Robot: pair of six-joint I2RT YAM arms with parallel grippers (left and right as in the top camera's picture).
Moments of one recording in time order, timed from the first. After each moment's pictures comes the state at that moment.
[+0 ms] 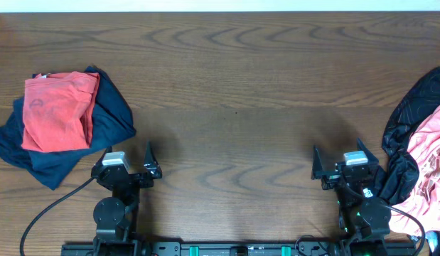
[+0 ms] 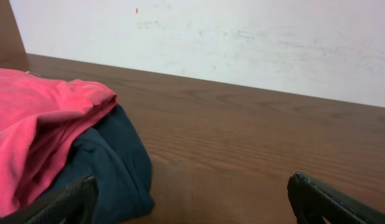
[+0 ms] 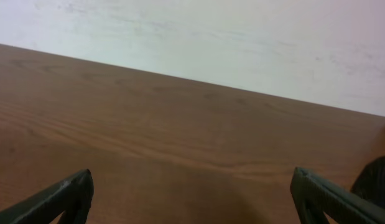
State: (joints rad) left arm -0.05 0.01 0.04 -0.14 -0.08 -0.17; right arm 0.10 0.03 0.01 -0.07 -0.01 -0.12
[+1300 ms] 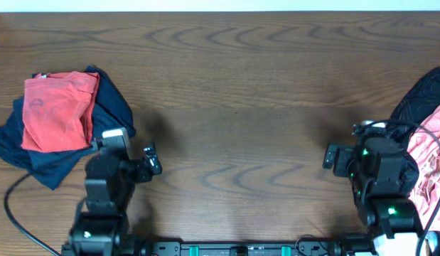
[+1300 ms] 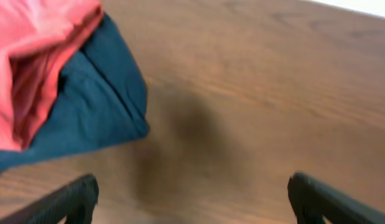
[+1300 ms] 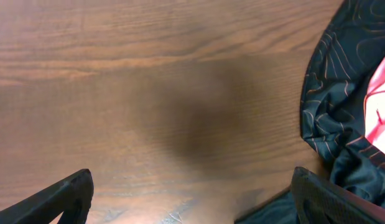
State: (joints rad) left arm -0.05 0.58 0.55 -0.60 -0.01 -0.24; right arm 0.04 0.74 0.58 -0.60 0.13 0.15
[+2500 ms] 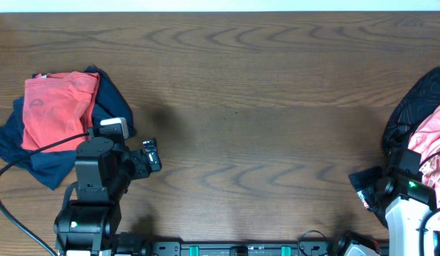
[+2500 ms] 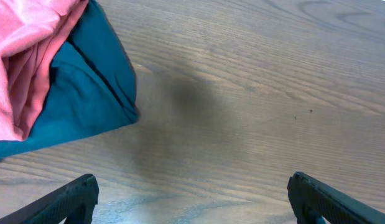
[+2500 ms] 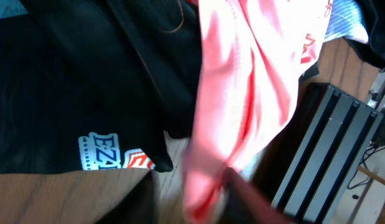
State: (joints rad) left arm -0.05 0.69 0.74 -0.78 0.04 -0.25; right arm -0.40 1.00 0.54 -0.99 0.36 0.69
